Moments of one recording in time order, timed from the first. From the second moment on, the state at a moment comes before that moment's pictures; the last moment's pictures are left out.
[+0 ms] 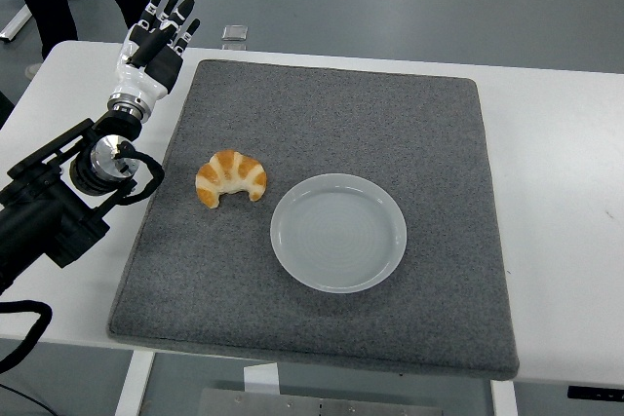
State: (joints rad) left arm -0.74 0.27 -0.83 -0.77 -0.12 -0.11 -0.42; right arm 0.02 0.00 -0.08 0.11 0.06 0.14 -0.04
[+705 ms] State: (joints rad) left arm -0.97 0.35 -0.48 -0.76 0.10 -0.10 -0.42; right arm 0.02 0.00 -0.08 0.11 0.06 0.14 -0.04
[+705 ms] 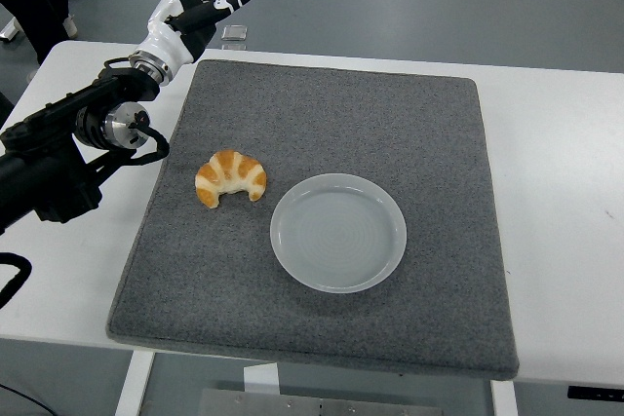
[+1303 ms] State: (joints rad) left arm -1.24 0.60 0.10 -1.05 0.50 -0.10 -0.42; right arm 0.02 0.00 -0.08 0.11 0.06 0.14 -0.04
